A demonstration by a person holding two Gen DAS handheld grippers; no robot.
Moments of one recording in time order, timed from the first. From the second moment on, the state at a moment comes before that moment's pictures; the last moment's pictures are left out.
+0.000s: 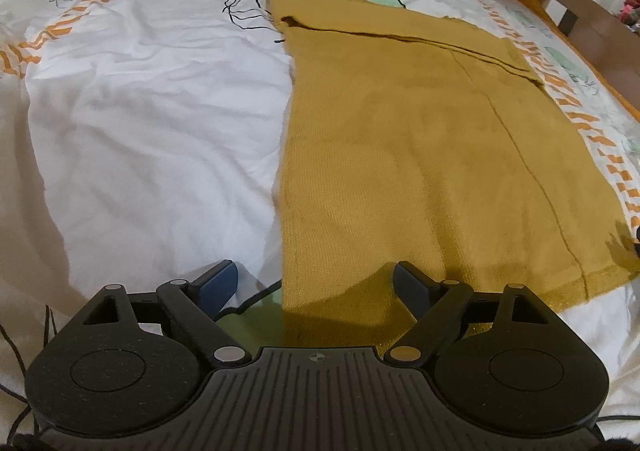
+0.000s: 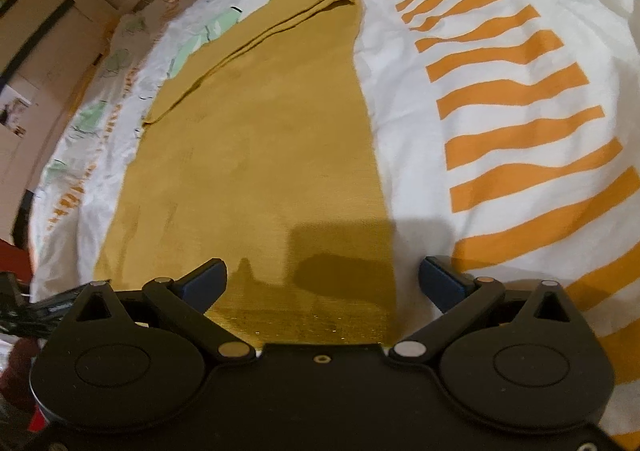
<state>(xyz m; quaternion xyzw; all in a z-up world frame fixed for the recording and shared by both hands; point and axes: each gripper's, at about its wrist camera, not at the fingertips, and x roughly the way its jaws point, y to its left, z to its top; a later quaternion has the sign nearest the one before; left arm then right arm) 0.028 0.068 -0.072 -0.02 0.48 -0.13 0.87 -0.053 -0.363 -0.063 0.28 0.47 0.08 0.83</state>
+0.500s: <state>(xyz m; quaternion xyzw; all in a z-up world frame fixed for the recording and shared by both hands) 0.020 0.076 -0.061 -0.05 0.47 -0.16 0.87 -0.057 -0.365 -0.062 0.29 0.48 0.07 0.82</state>
